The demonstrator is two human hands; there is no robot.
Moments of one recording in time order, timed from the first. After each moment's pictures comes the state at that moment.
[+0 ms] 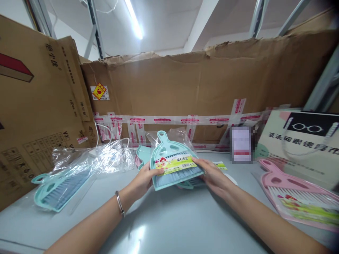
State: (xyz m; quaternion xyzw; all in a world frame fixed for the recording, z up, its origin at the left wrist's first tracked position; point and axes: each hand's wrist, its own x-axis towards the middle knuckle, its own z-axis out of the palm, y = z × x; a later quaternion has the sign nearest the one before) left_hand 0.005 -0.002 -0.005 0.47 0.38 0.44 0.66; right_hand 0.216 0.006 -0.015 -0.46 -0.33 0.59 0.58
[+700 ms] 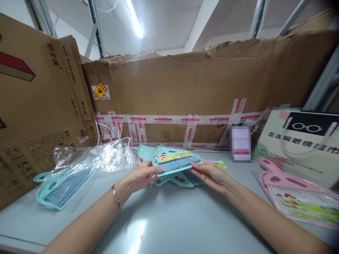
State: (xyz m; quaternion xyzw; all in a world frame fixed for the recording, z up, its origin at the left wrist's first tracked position) left_hand -0.007 0.003 0.008 0.46 0.36 0.40 0.71; right_hand 0.220 0.007 -0.011 -0.35 -0.30 0.70 0.55
